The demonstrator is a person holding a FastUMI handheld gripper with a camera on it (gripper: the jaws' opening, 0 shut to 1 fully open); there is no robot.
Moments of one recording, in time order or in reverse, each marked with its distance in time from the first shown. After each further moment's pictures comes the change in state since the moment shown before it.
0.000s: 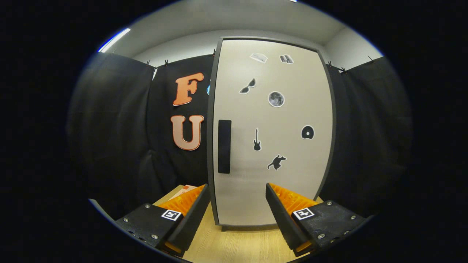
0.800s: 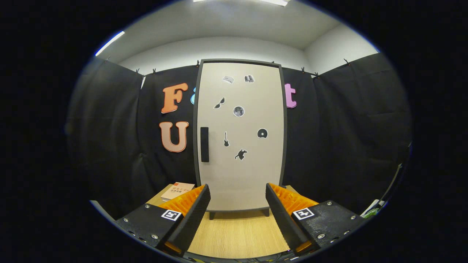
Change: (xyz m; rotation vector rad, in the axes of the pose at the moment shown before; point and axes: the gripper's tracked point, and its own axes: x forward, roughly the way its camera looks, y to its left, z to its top) arm -0.122 0.087 -0.003 0.037 -0.030 -0.136
